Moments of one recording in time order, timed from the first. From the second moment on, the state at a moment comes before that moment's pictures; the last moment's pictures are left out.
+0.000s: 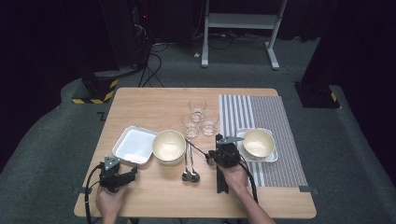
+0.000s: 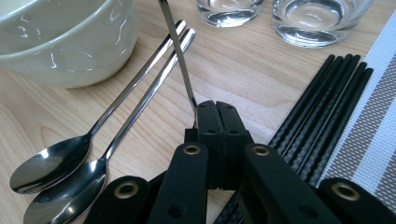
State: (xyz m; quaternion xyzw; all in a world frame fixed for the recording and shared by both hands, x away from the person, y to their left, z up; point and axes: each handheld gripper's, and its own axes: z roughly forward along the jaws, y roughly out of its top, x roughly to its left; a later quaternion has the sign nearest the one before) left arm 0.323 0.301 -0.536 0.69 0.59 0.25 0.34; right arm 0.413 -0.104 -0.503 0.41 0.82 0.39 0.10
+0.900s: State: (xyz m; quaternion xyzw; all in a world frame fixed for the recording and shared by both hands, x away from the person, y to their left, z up) left arm 0.323 0.301 -0.536 0.69 0.59 0.25 0.34; right arm 0.406 -0.122 -0.495 0.41 0.81 0.40 0.11
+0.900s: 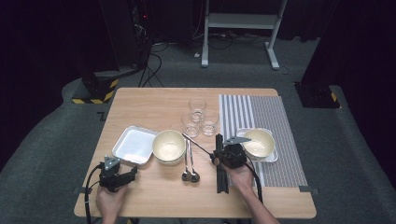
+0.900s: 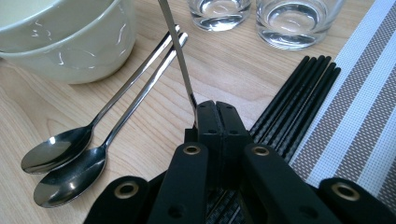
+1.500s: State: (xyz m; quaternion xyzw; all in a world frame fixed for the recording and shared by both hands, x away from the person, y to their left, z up) left arm 0.323 0.301 -0.536 0.69 0.59 0.25 0.34; right arm 0.398 -0.136 -0.493 0.41 0.81 0.41 0.11
